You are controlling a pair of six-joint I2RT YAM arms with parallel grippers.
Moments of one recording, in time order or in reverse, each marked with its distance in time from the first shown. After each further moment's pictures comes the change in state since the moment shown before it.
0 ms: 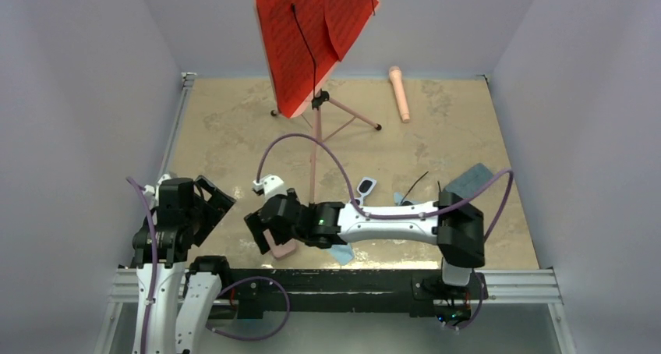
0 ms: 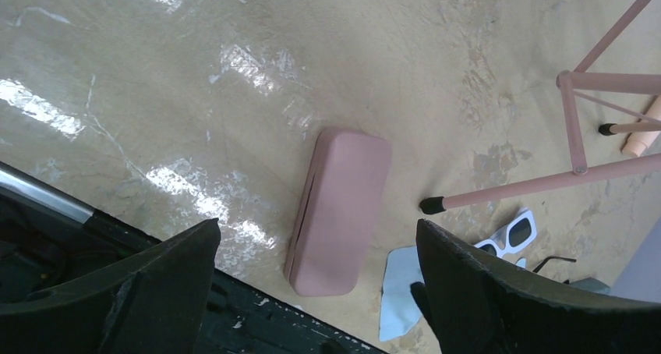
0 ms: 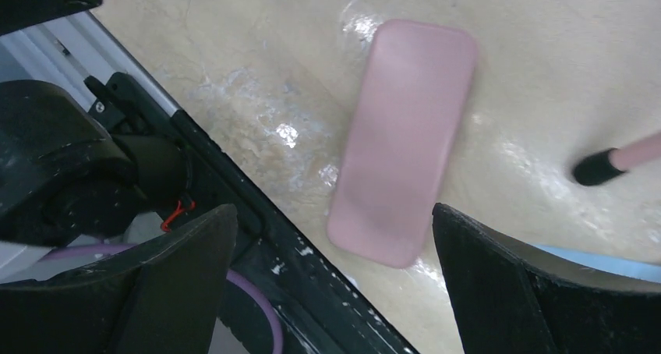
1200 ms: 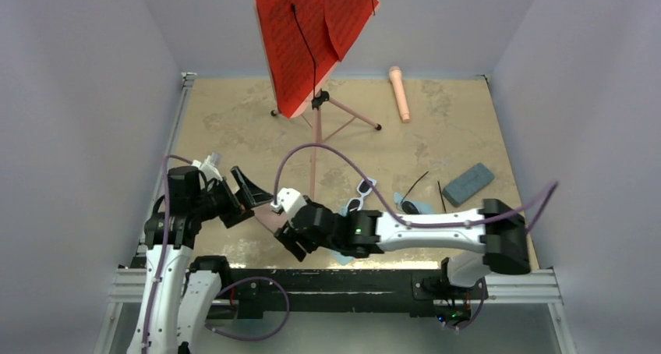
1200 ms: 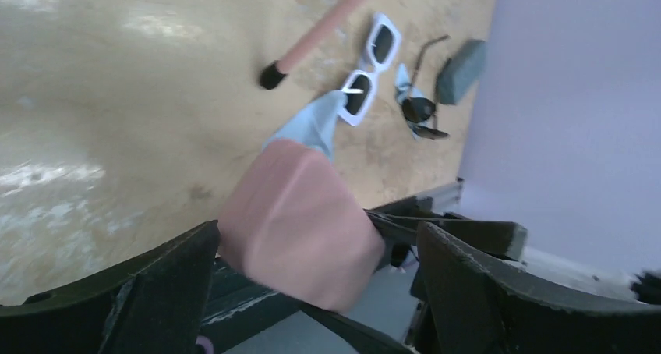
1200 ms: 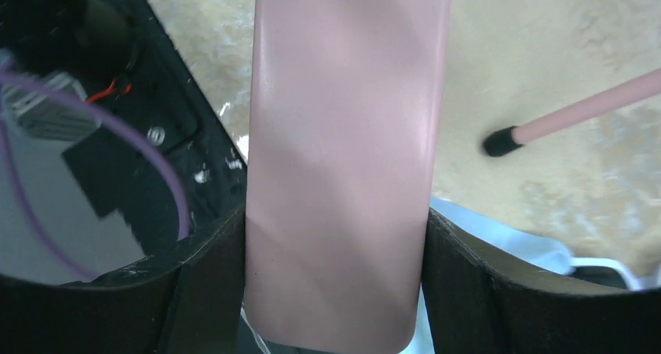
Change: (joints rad) left arm 0.003 0.059 -0.071 0.219 0.603 0.179; right arm 0.060 -0.137 -0.195 0.043 0.004 -0.285
